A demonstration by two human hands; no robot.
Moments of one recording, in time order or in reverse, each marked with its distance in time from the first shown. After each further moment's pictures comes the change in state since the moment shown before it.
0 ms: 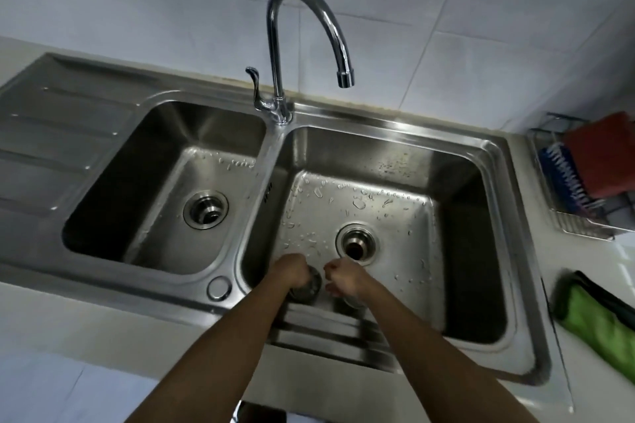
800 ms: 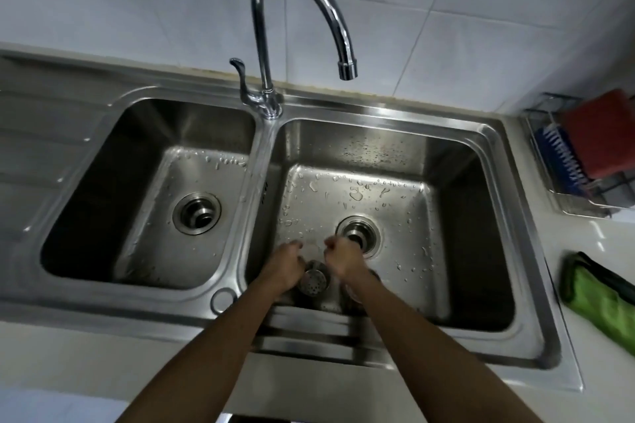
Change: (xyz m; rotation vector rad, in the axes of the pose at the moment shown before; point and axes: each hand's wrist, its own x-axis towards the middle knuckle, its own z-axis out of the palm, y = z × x) left_hand 0.010 -0.028 -0.010 -0.180 0.224 0.171; right_hand 0.015 -0.034 0.002 -0.026 0.295 -0.002
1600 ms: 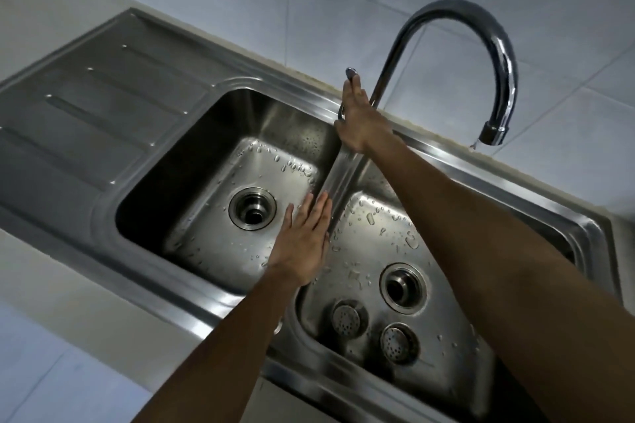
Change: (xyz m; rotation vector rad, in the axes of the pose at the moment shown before) left_hand 0.017 -0.043 -0.069 0.369 0.404 0.164; right_hand 0.111 -0.255 -0.089 -0.633 0.162 -0.592
